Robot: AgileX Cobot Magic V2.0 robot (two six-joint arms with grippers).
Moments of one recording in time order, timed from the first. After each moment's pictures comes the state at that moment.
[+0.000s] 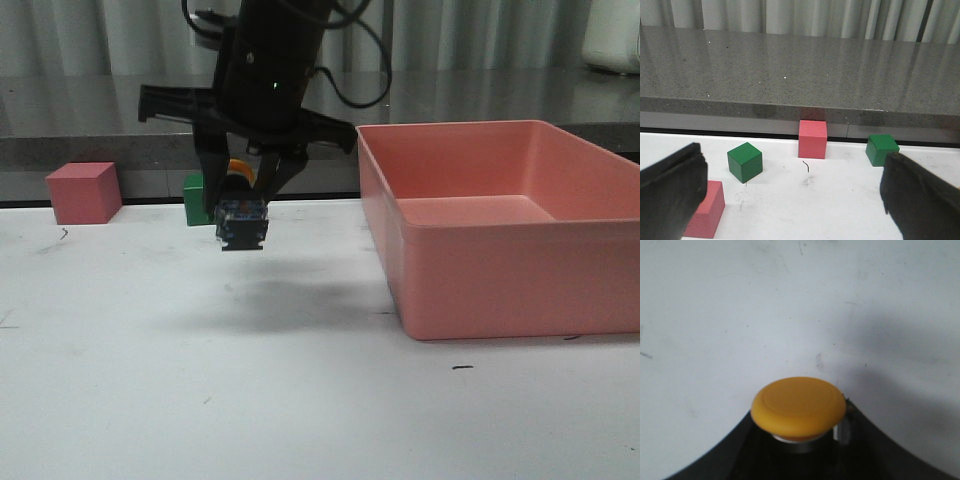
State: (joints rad) left arm 0.01 0.49 -0.45 0.00 0.19 -0.04; right arm 0.64 2.18 -1.94 0.14 0.93 0.38
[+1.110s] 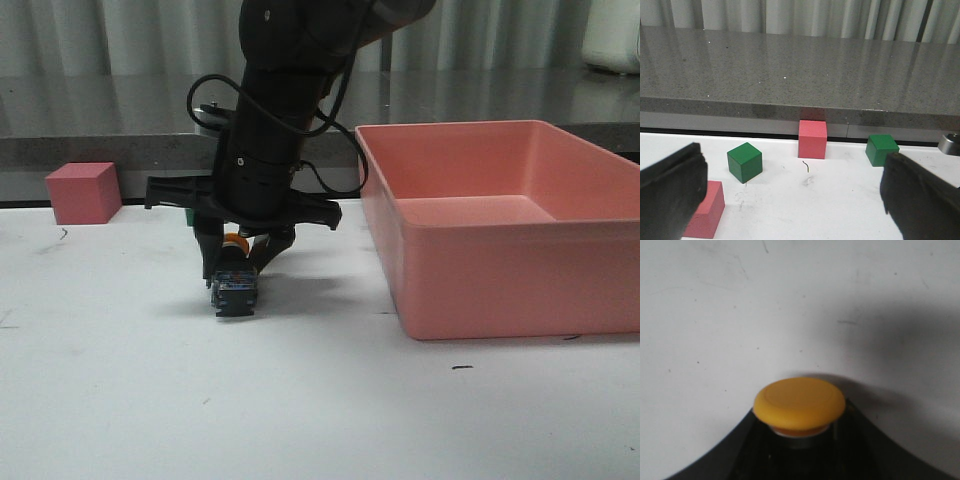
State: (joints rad) left arm 0.01 0.49 -0.45 0.00 0.19 -0.04; right arm 0.65 2.32 -1.94 0.15 0.79 0.41
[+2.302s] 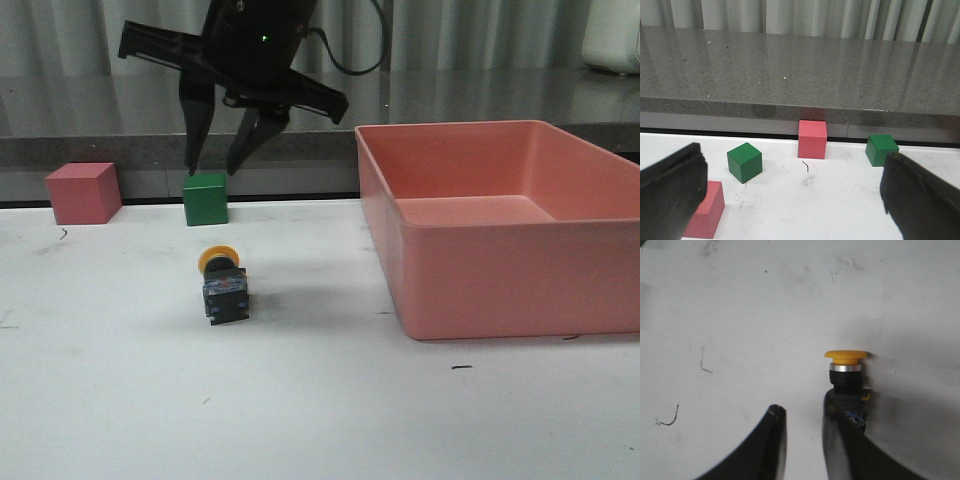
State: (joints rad) left arm 0.01 0.49 -0.45 0.00 0.19 -0.04; right arm 0.65 2.09 -1.94 0.21 0.91 0.41
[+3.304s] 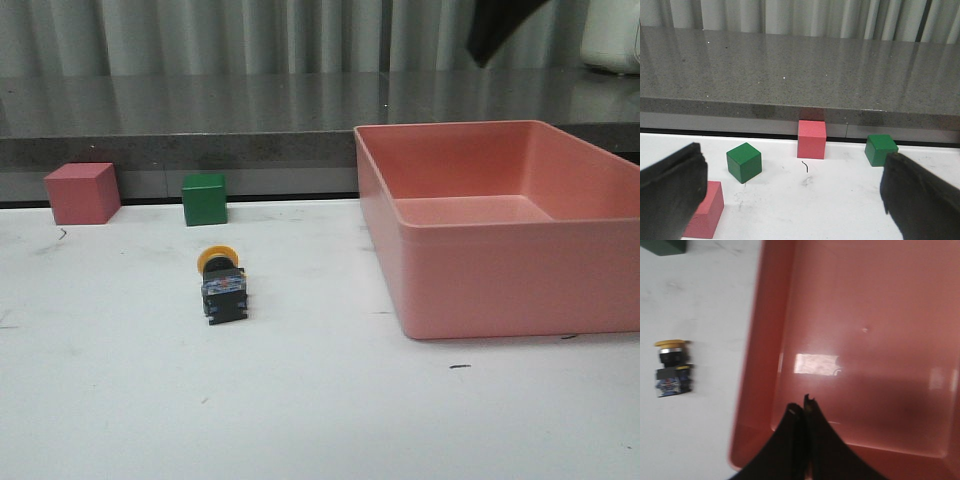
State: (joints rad) left arm 0.01 0.49 -0.45 0.00 0.19 -0.04; right arm 0.23 1.66 -1.58 0.14 1.05 0.17
